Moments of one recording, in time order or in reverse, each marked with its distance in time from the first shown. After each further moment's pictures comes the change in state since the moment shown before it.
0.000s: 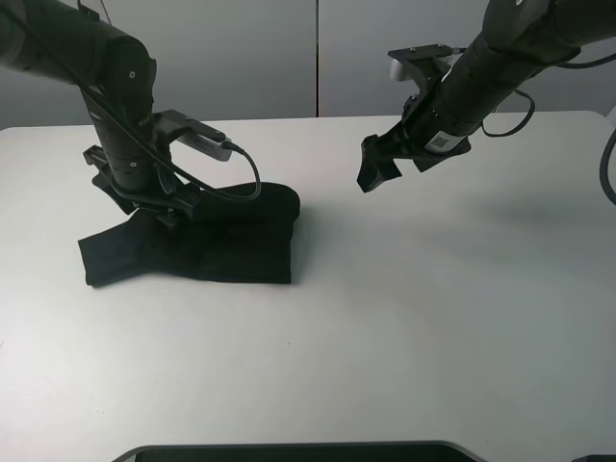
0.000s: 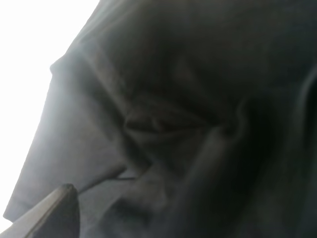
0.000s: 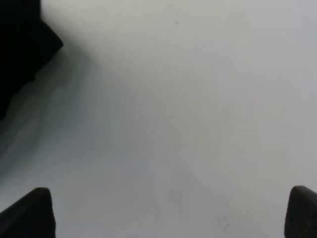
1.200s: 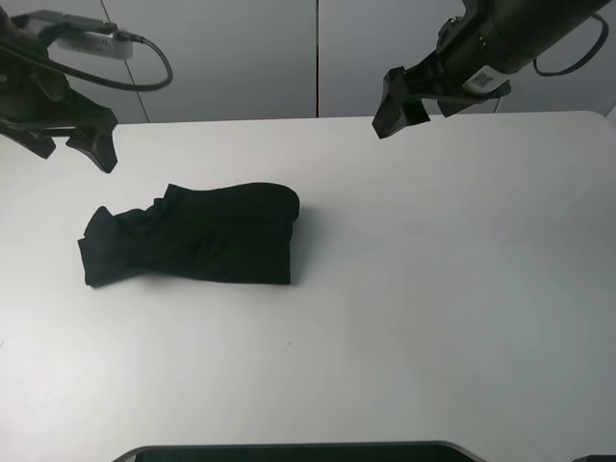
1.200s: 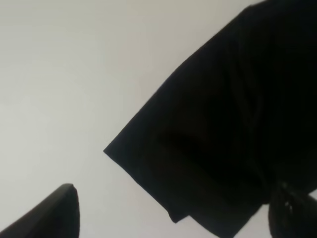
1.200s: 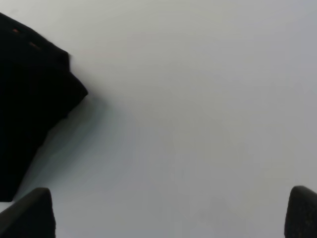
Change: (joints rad) left arm 0.229 -0.354 0.029 -0.132 0.074 0.114; right arm 0.000 -0.269 0.005 -0.065 0.095 0.075
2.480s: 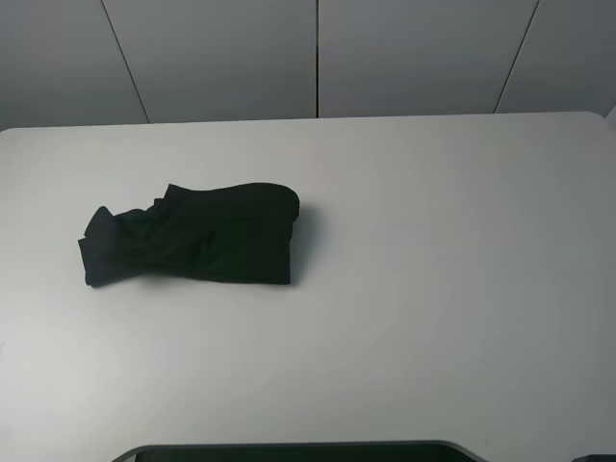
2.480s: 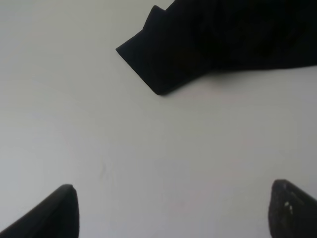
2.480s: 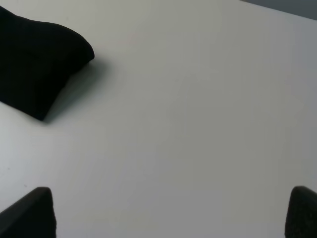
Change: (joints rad) left arm 0.000 -1.344 0.608 -0.047 0.257 -0.065; right arm 0.000 -1.221 0.554 -0.216 0.260 0.268
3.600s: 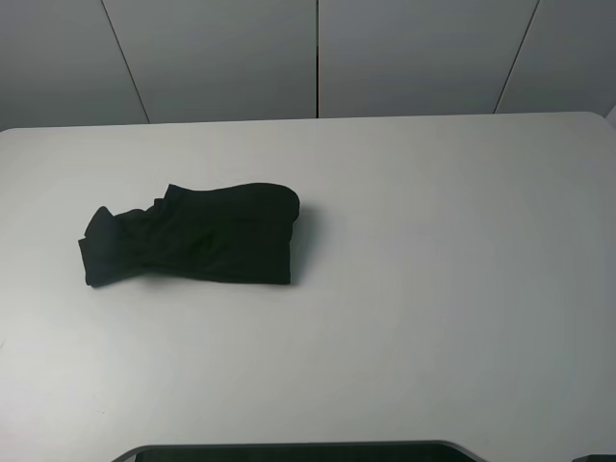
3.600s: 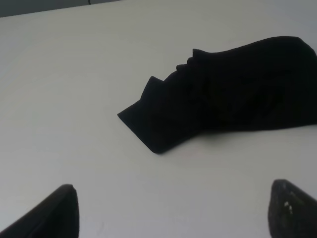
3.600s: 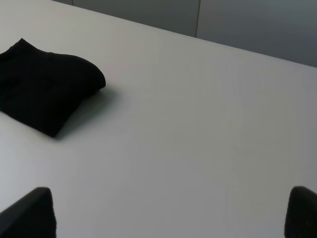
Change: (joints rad) left arm 0.000 -0.290 0.051 -0.009 -0.050 0.014; right arm 0.000 -0.358 0.068 0.019 0.087 -0.021
